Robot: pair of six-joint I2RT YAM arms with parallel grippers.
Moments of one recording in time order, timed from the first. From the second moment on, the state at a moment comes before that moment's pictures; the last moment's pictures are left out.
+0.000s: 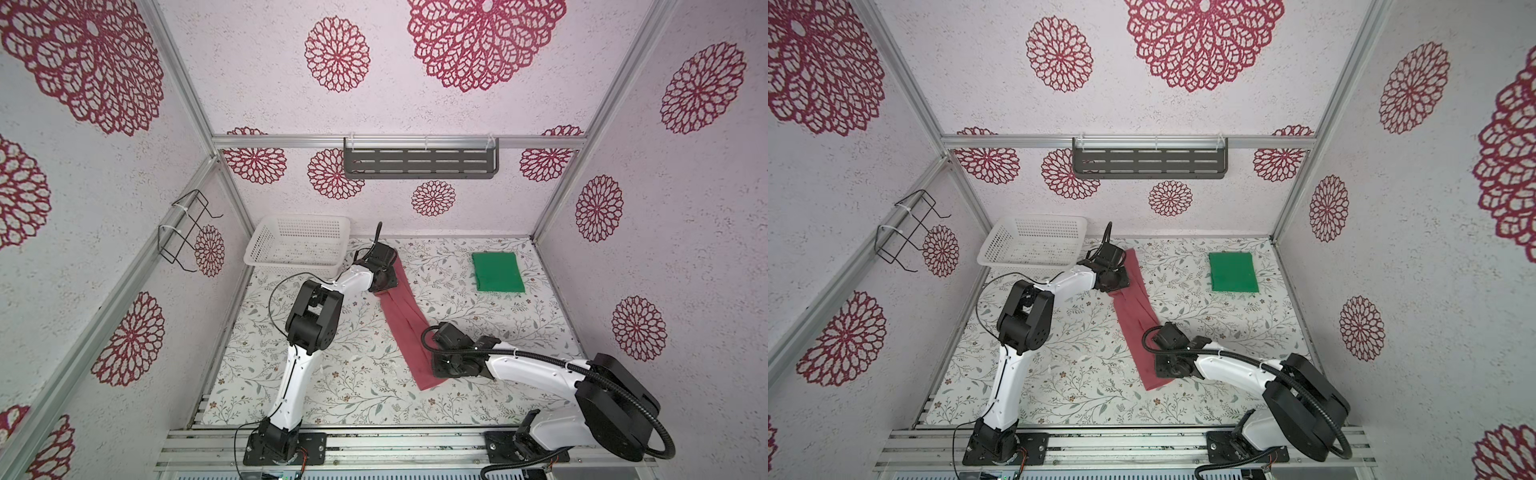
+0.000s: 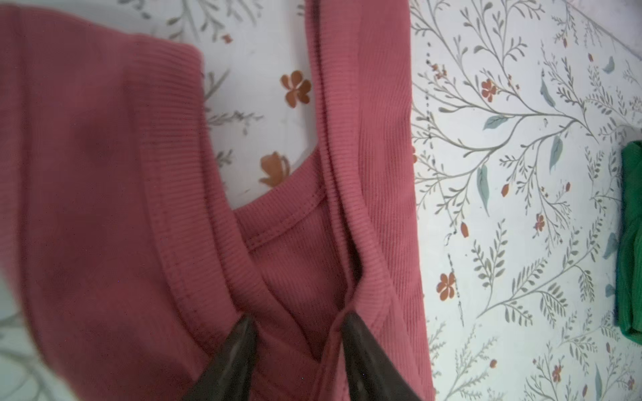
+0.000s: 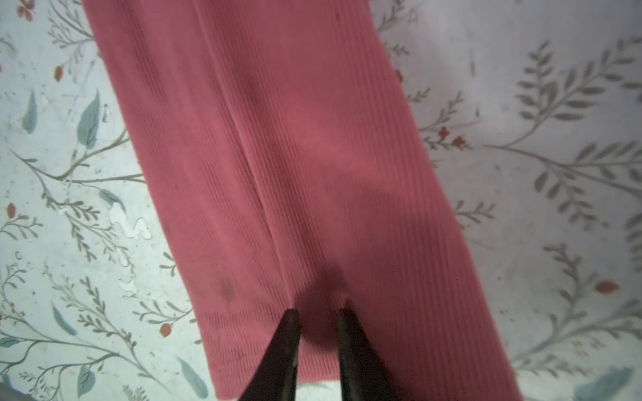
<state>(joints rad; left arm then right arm) -0.48 2.38 1.88 -0.49 0.02 -0.58 0.83 1.36 0.72 -0.56 0.03 0.75</state>
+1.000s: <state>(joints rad) -0.45 2.47 2.06 -0.67 0.13 -0.35 0.94 1.32 0.59 -0.34 -0.02 0.83</state>
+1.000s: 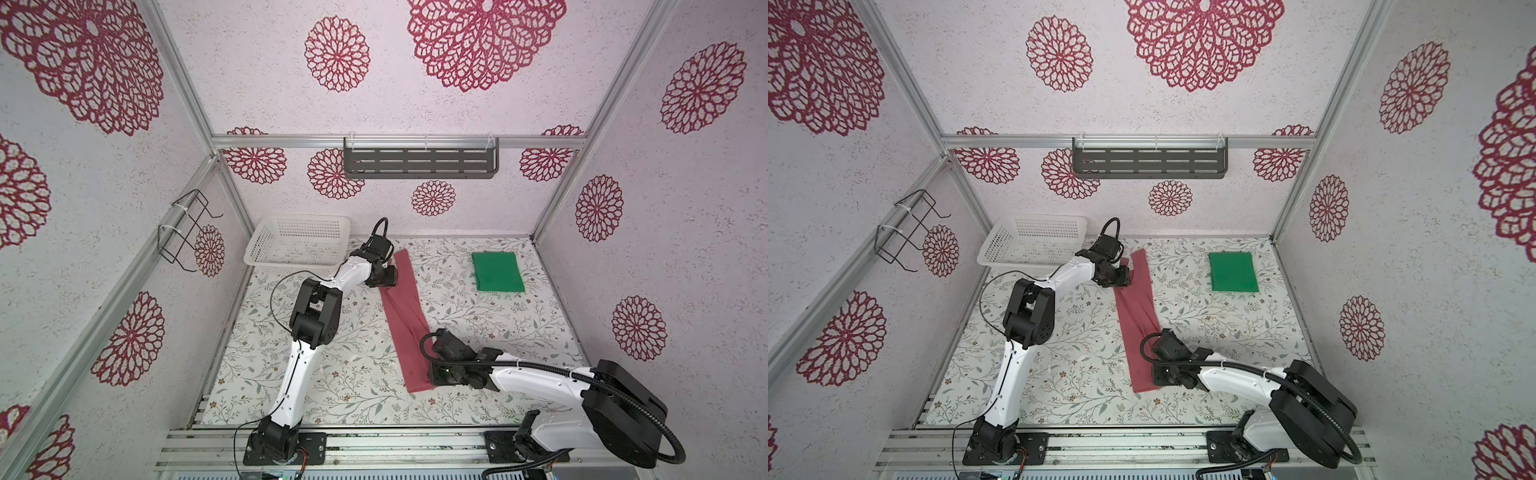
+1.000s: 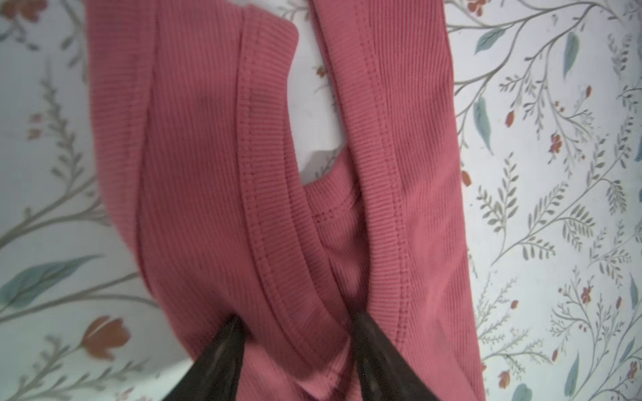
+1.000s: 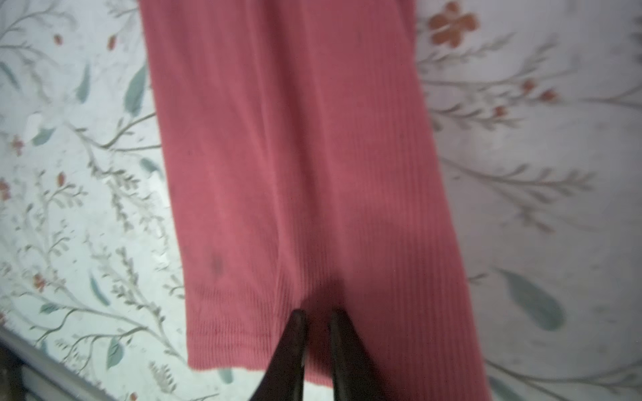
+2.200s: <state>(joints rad) -0.89 1.29 0.62 -0.33 0.04 -1.16 0.51 1.04 0.61 -0.60 -0.16 0.65</state>
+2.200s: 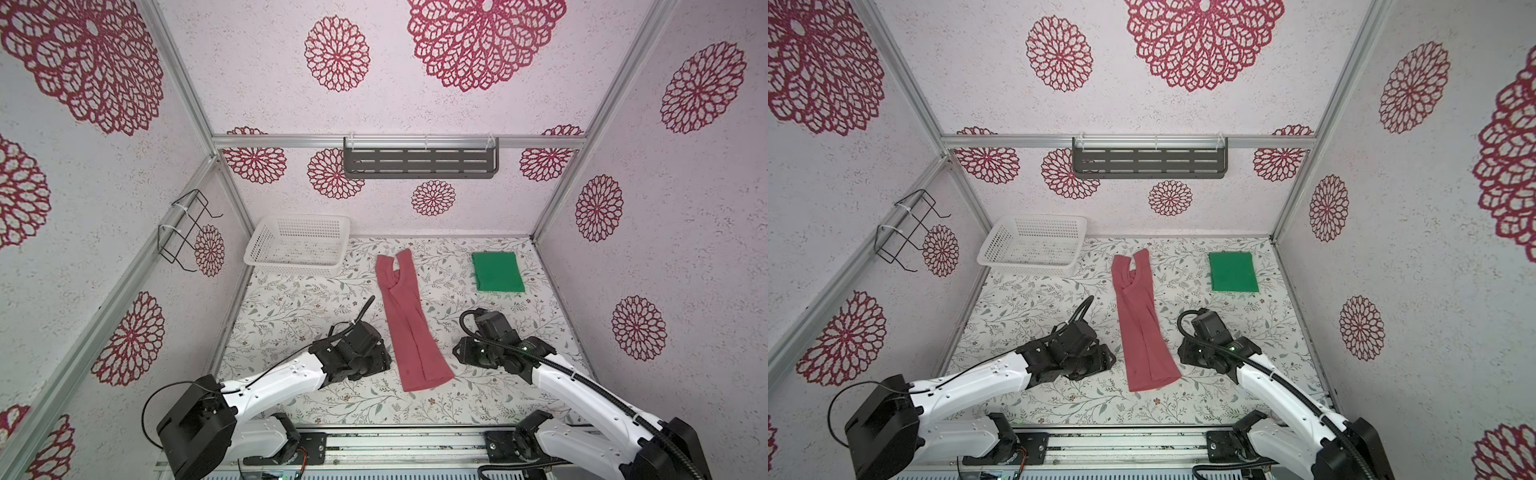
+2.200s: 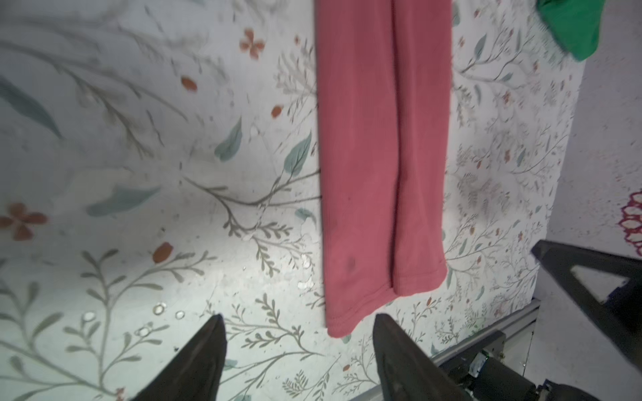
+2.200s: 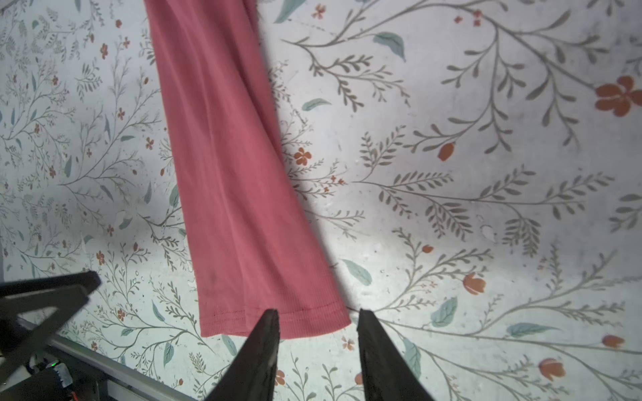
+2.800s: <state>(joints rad) -1.05 1.53 0.53 0.18 0.07 -1.56 0.47 1.05 0.38 -0.39 -0.39 0.64</state>
